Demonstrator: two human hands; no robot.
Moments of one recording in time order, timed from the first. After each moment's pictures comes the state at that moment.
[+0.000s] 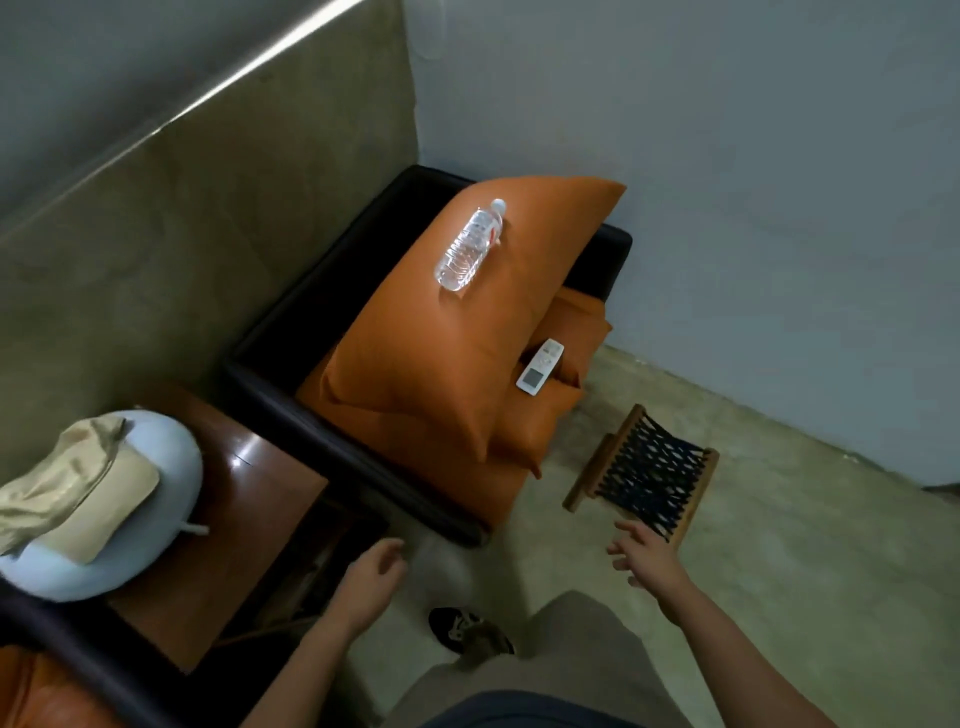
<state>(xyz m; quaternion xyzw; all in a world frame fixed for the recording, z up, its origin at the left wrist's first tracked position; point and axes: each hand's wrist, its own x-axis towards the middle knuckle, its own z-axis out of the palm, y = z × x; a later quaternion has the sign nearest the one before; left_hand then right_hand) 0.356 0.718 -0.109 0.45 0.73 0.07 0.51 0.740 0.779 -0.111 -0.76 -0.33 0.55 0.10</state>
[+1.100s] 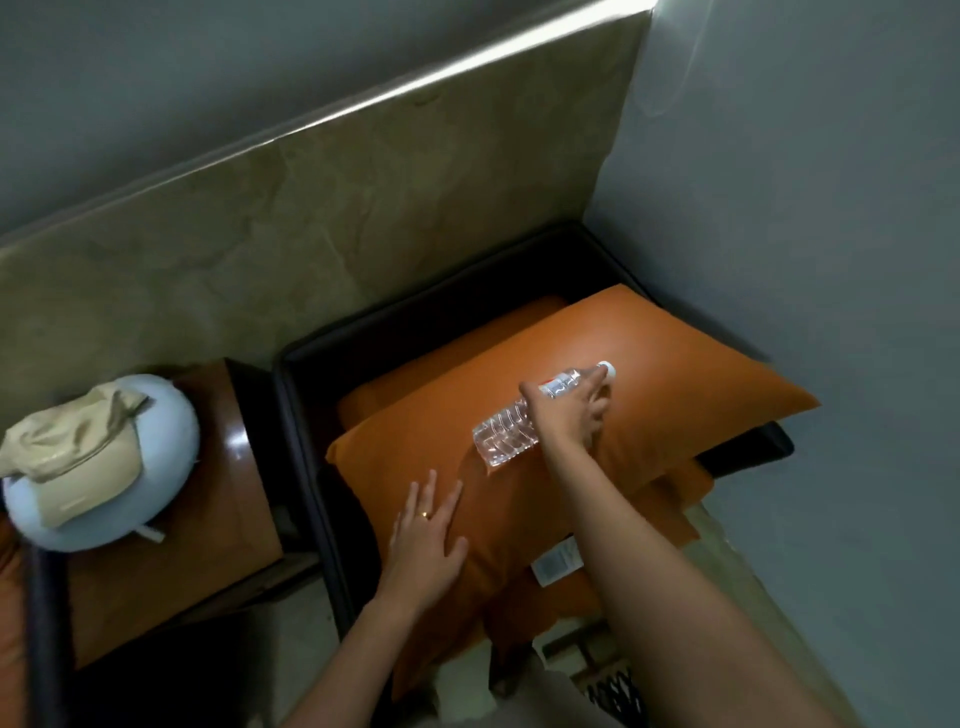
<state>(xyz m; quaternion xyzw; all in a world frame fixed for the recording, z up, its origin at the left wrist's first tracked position) 0.443 1.057 -0.080 0.39 0.85 0.10 0.34 0.495 1.292 -0.056 -0.72 -0.54 0.43 0.10</state>
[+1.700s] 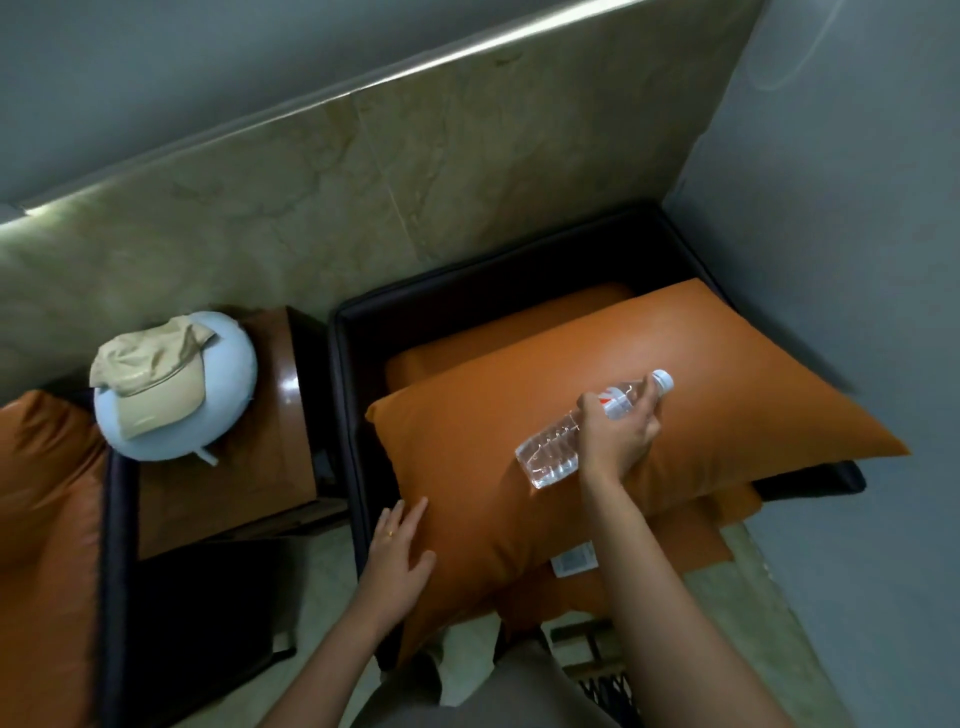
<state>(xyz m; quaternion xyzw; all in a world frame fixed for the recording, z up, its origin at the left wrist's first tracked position) 0.451 0.986 -0.087 0.19 0.87 0.23 0.39 0.519 1.272 -0.074 -0.67 -0.50 0.49 0.27</state>
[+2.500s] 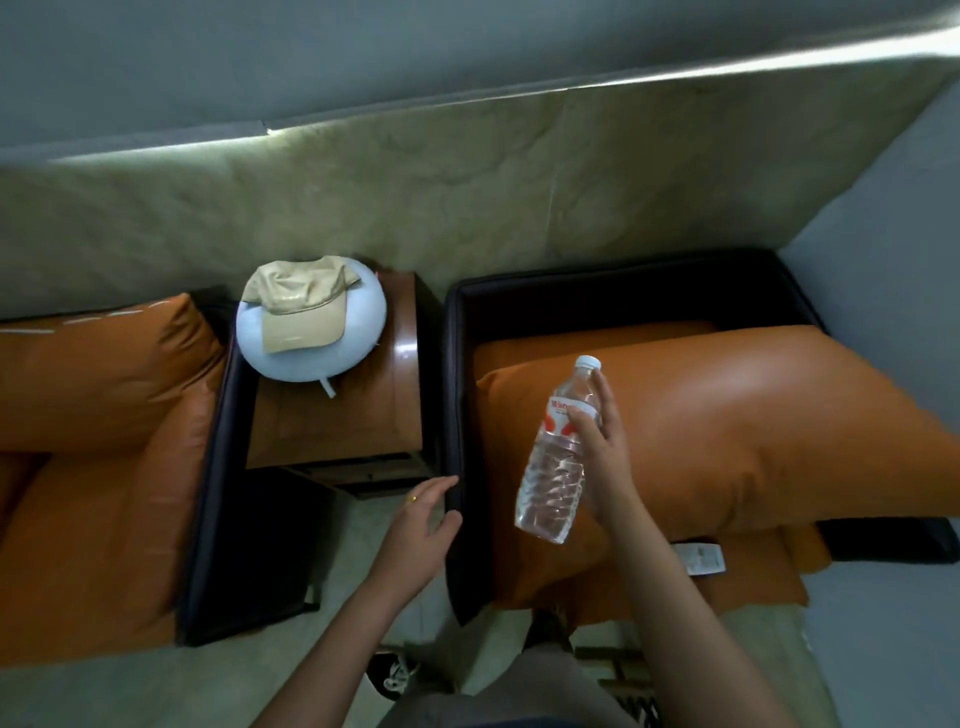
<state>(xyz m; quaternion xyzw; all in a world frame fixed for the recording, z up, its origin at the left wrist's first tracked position) 0.413 0.841 -0.052 0.14 0.86 0.39 0.31 0.466 1.084 -0.036 -0.34 -0.51 0.78 0.15</state>
